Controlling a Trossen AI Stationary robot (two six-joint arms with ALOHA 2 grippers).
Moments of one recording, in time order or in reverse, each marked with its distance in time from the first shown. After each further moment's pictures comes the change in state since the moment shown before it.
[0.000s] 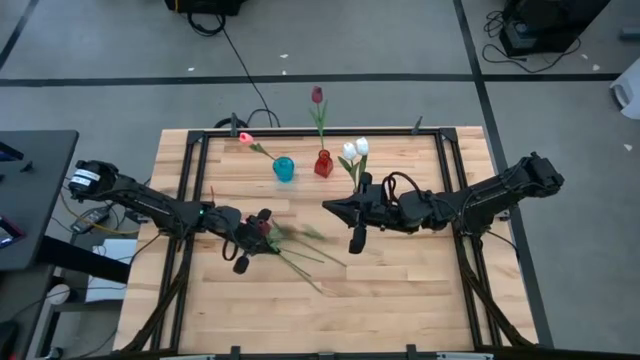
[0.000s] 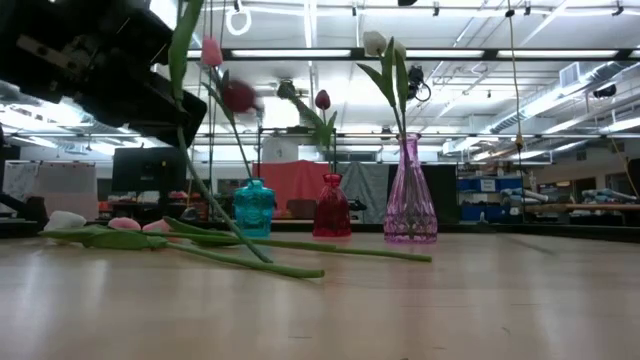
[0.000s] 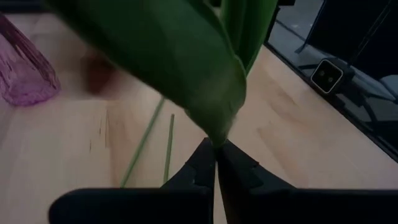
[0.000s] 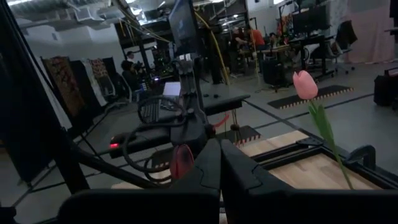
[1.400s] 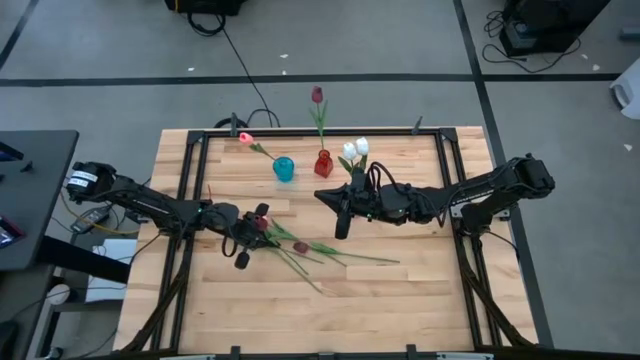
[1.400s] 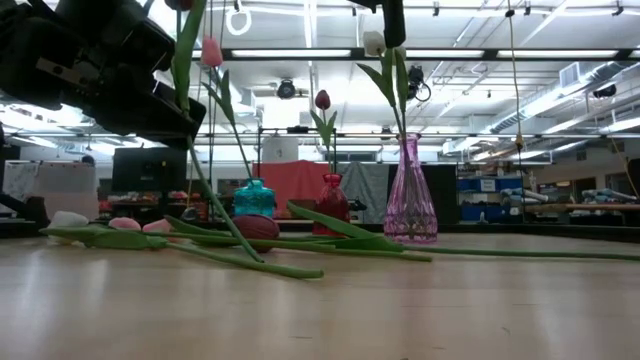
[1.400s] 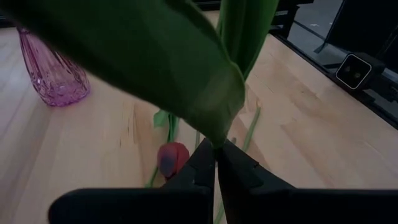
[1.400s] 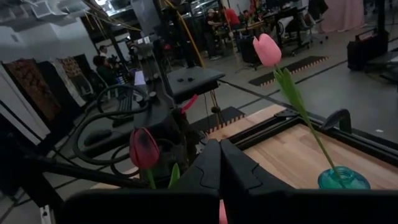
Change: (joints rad) left arm 0.045 -0.023 -0.041 0.032 -0.032 0.056; right arm -0.100 0.076 0.000 -0.028 -0.018 0.147
